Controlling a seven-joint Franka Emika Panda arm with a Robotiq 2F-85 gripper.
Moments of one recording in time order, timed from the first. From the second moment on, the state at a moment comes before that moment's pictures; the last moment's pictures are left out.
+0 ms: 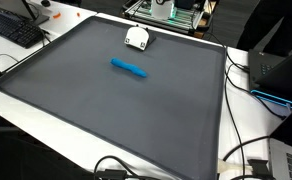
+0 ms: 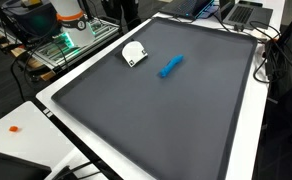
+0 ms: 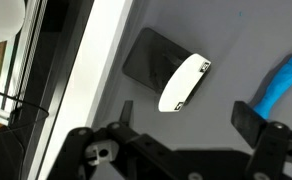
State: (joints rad) arm -0.12 -0.51 0.18 -2.66 0.13 2.11 1.11
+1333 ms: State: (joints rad) arm -0.06 -0.11 0.13 -2.75 0.18 2.61 1.30
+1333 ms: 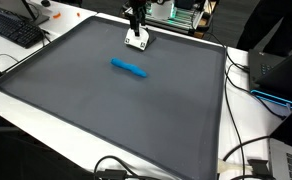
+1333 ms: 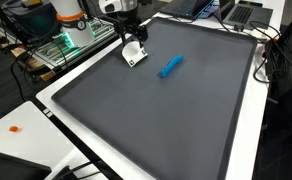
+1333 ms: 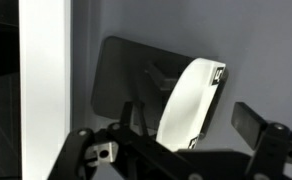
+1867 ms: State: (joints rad) arm -0.03 -0.05 0.10 -2.75 0.29 2.66 1.32
